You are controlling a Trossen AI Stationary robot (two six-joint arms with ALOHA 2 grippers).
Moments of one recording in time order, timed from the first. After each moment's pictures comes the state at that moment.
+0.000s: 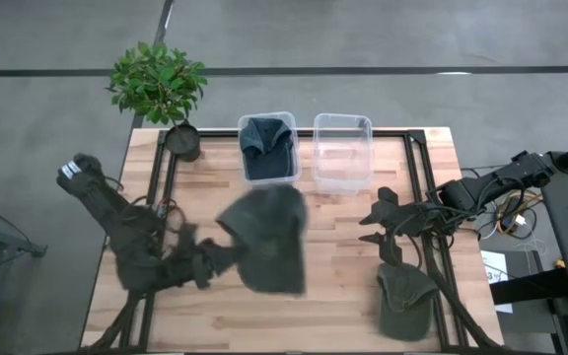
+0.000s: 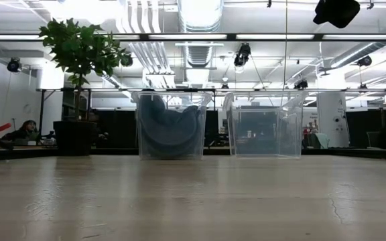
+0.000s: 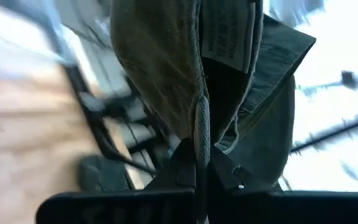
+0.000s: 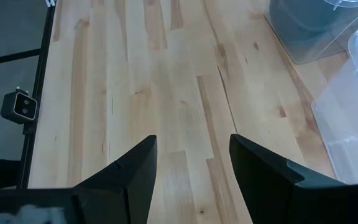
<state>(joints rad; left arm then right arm) -0.81 1.27 1.16 0.22 -1.14 -1.11 0.41 1.01 1.00 -0.80 0.26 0.52</state>
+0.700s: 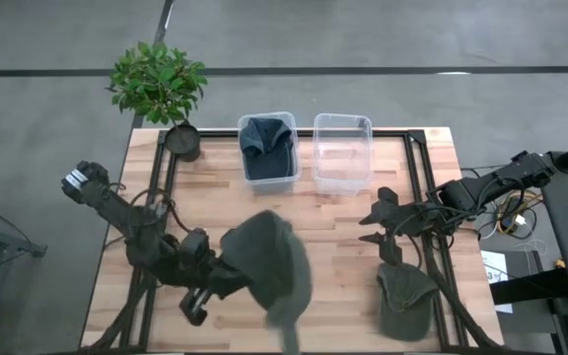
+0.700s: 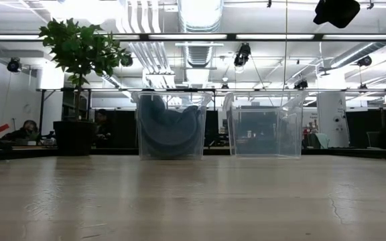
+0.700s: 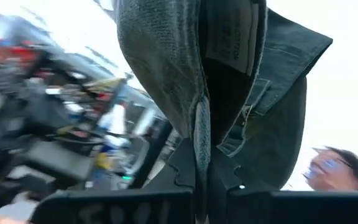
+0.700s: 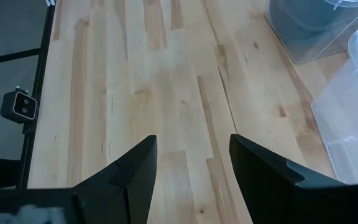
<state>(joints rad) -0.68 1.39 1.16 0.81 -0.50 -0.32 0.41 1.01 1.00 -0.80 0.26 0.52</state>
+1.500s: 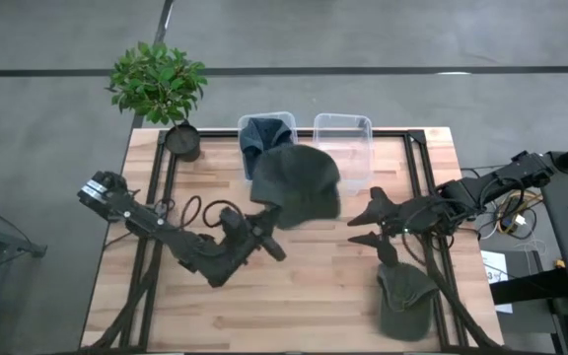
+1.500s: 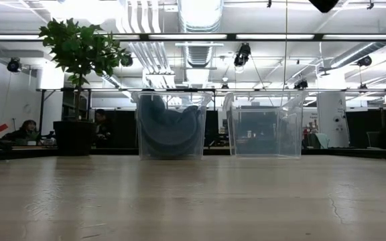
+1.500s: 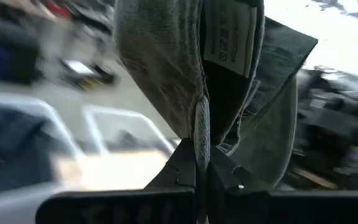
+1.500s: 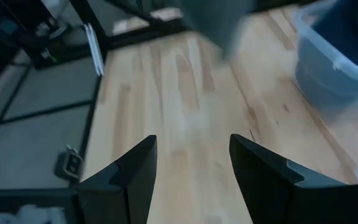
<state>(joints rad) -0.53 1.57 1.22 0.52 -1.37 -0.39 0.41 1.01 1.00 -0.54 0.26 0.49</state>
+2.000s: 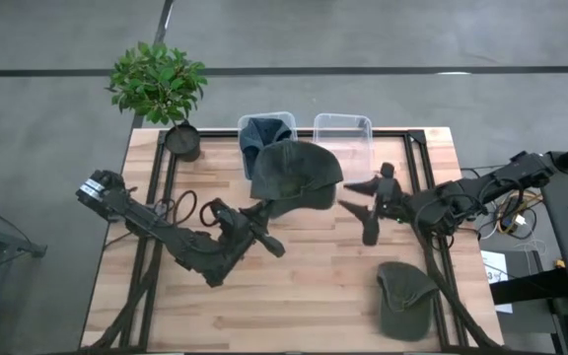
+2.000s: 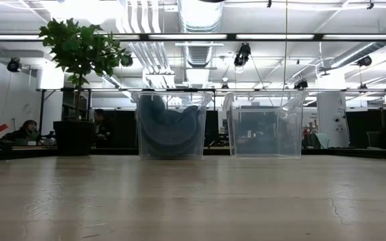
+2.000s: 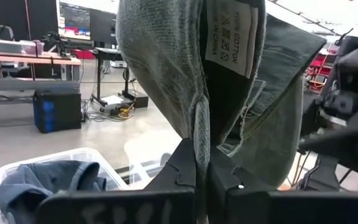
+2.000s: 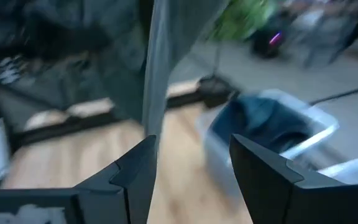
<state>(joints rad) -0.52 1.56 1.28 0.52 -1.46 -0.01 0.41 1.02 1.00 -0.26 0.72 0.29</state>
